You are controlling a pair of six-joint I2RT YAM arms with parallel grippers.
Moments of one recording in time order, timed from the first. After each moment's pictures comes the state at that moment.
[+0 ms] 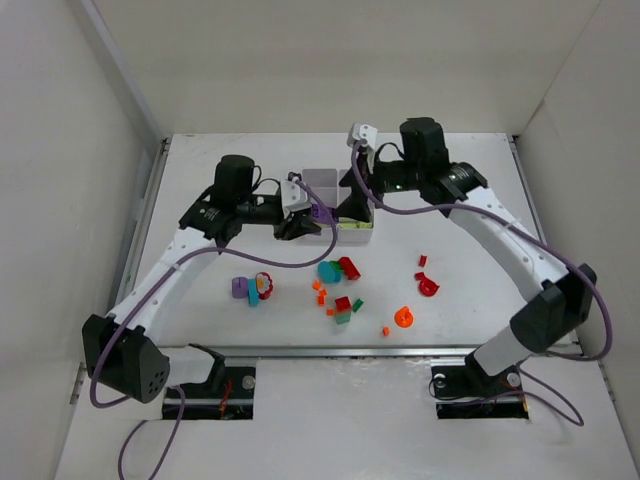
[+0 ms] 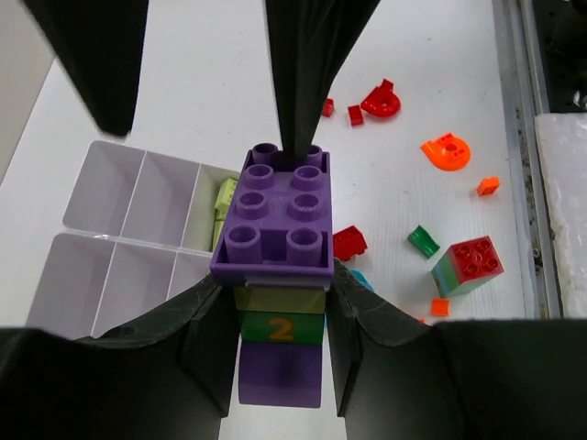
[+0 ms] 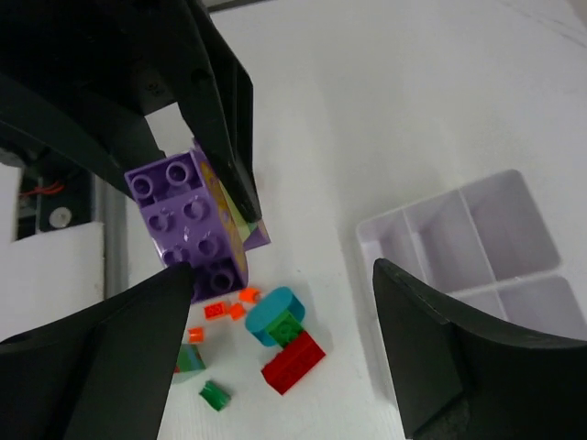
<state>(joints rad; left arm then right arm) -0.40 1.26 1.15 -0.41 0.93 0.62 0.52 1.50 1.53 -0.45 -0.76 -0.27</state>
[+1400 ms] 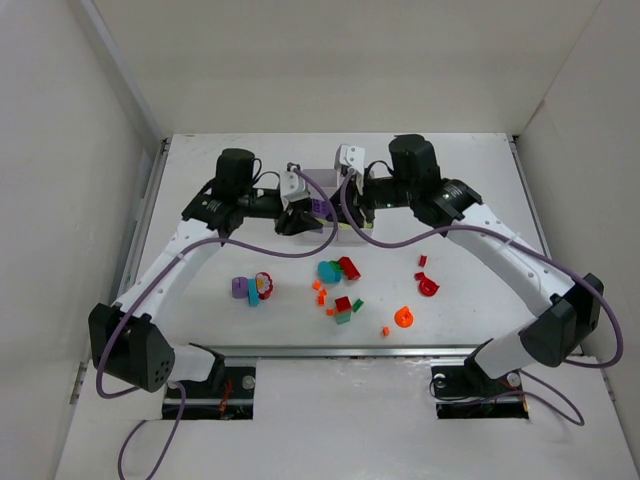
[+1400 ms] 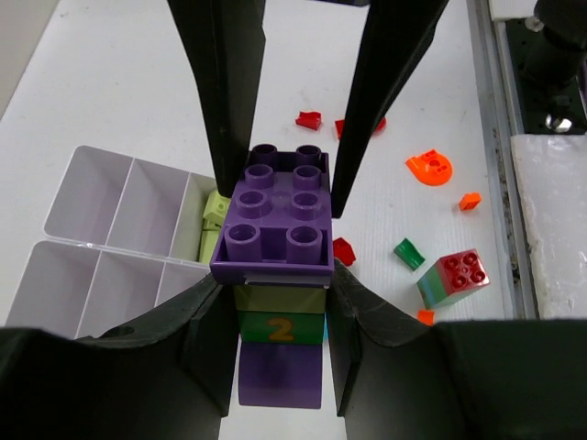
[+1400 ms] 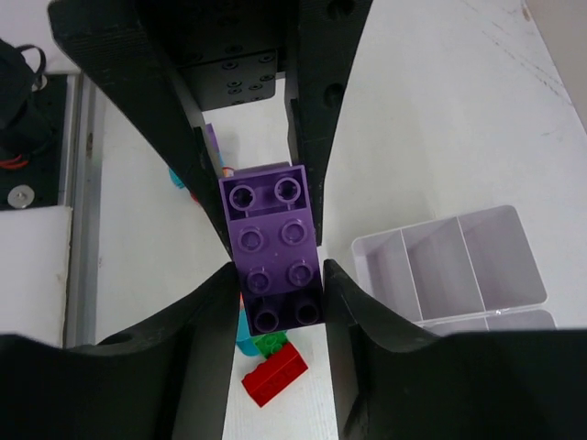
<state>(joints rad) -0.38 1.33 1.20 -0.42 1.02 0.58 0.63 1.47 1.46 -0.41 -0.69 -0.41</state>
